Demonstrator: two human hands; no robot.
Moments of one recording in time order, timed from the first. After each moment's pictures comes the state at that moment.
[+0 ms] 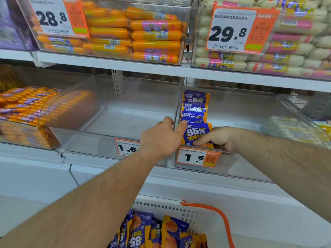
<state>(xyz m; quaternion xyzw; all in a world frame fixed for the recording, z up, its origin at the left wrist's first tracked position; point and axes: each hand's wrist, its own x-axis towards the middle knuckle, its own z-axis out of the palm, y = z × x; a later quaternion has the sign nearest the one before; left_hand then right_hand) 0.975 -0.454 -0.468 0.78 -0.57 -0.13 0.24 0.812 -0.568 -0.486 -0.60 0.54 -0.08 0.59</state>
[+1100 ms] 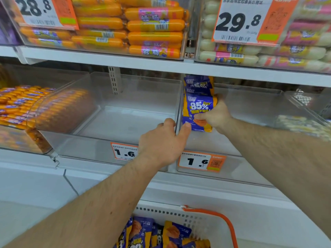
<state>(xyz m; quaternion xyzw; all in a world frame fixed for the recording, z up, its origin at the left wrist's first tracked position) 0.975 -0.452 -0.471 0.77 -0.59 -0.10 0.23 0.843 -0.647 -0.501 -0.63 0.56 -0.38 0.38</state>
